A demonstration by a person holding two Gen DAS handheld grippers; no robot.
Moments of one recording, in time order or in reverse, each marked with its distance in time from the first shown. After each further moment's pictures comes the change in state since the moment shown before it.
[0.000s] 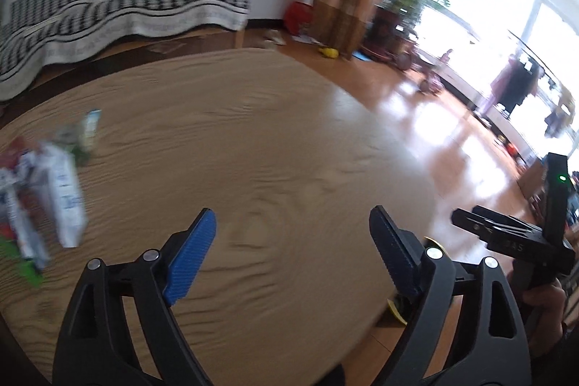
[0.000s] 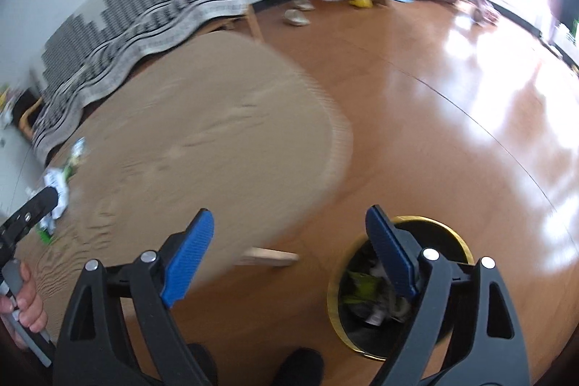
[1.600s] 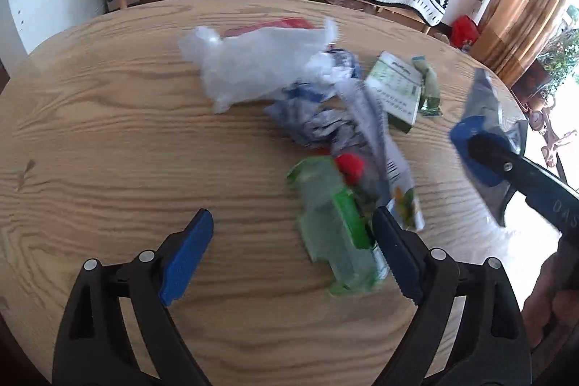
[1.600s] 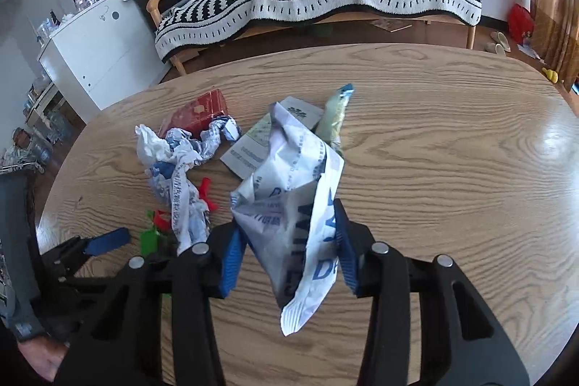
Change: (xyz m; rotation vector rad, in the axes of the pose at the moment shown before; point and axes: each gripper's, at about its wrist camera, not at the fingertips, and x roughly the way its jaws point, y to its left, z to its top) left arm -0.055 0.280 -0.055 -0.413 0.133 0.403; right arm 0.126 0.392 0.009 -0.463 0.100 0.371
